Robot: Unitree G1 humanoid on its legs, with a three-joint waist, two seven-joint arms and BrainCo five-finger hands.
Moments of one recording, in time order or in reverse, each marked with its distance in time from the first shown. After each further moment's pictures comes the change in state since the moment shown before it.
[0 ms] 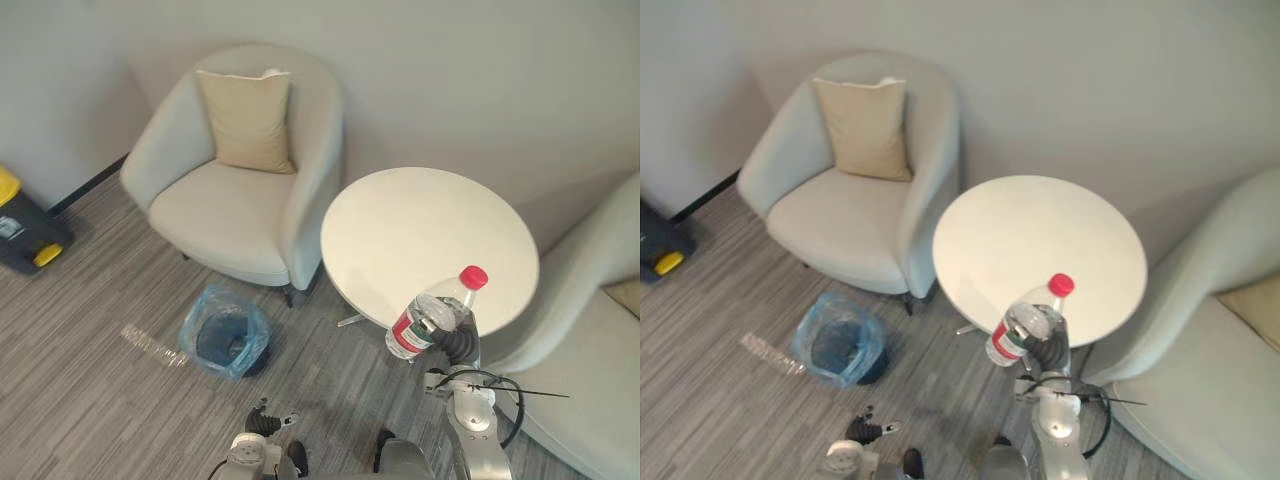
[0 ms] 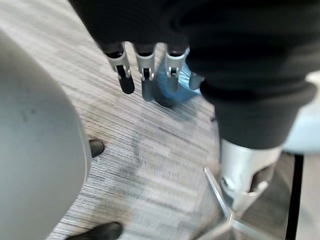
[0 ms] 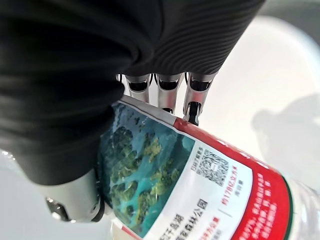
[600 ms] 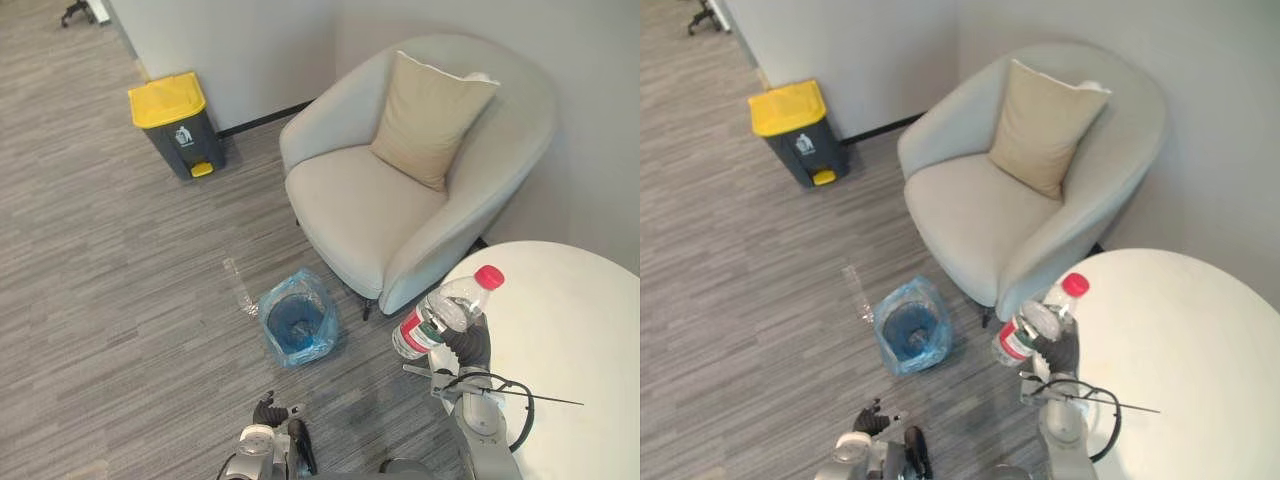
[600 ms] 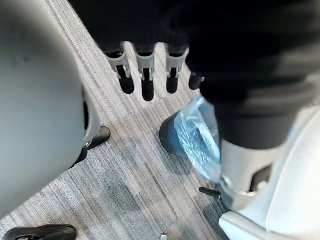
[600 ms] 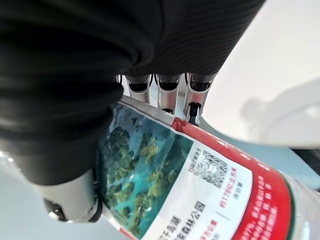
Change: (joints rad) left arm -0.015 -0.021 0.037 -0.030 -0.031 0.025 0.005; right arm -0.031 0.003 0.042 0.107 0.029 0.019 -0.013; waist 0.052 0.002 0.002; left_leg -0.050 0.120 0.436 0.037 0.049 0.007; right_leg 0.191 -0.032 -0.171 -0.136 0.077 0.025
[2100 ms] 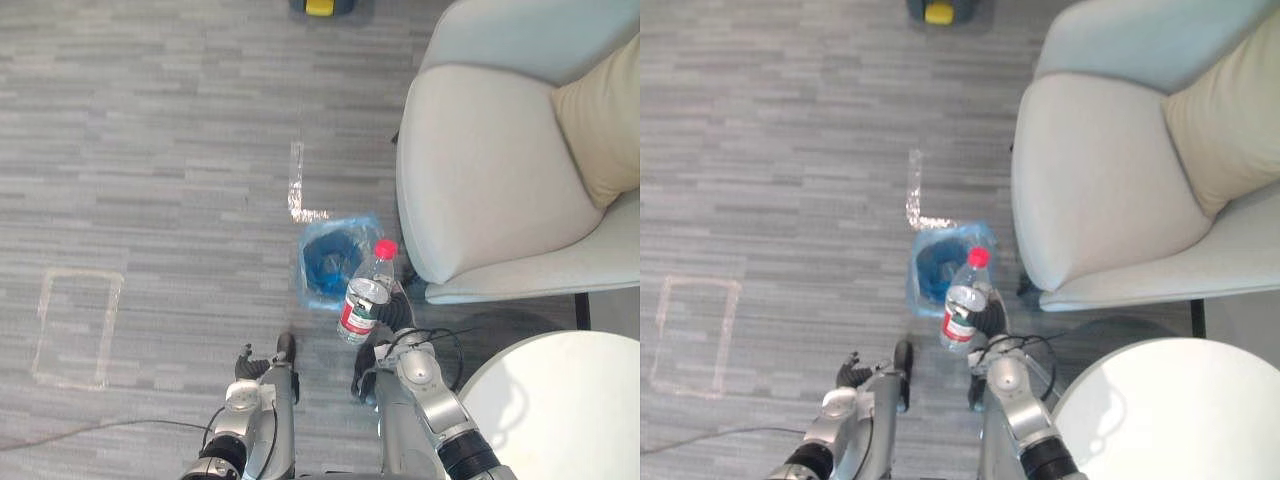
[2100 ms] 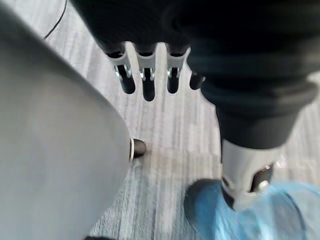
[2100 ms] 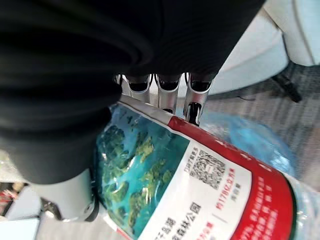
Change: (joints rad) left arm -0.226 0.037 0.081 -0.049 -0.162 -0.037 0.140; right arm -0.428 -0.084 0.258 0.271 -0.075 0.035 -0.041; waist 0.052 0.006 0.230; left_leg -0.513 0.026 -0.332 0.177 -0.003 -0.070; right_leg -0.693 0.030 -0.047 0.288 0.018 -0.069
